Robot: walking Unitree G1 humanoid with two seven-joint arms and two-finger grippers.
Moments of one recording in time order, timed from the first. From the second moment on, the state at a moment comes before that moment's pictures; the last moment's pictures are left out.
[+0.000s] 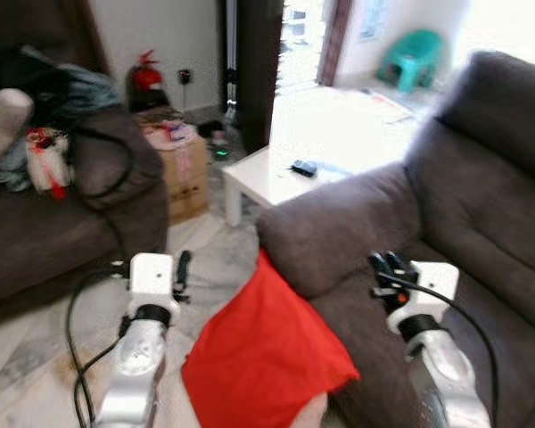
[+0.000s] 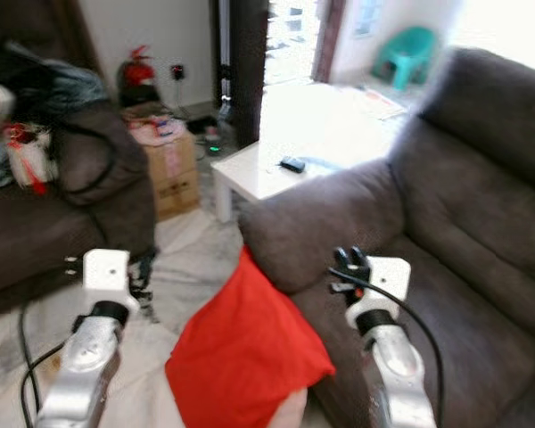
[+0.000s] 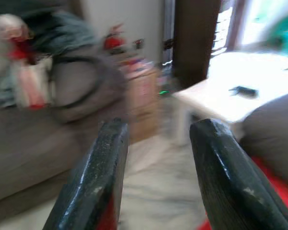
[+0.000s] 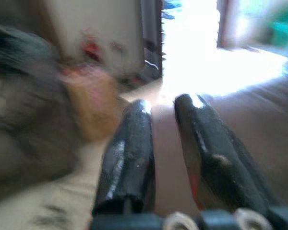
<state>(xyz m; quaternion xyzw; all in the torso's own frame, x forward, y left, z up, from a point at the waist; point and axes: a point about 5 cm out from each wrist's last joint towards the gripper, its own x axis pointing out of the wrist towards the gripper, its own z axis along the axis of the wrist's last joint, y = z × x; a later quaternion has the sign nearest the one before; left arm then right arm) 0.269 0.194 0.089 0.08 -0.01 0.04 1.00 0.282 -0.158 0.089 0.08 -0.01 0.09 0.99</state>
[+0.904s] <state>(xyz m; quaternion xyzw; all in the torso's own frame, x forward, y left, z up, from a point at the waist) 0.271 0.172 0.084 0.07 0.01 -0.01 1.00 0.271 -0.184 0.067 0.07 0.04 0.03 1.00</state>
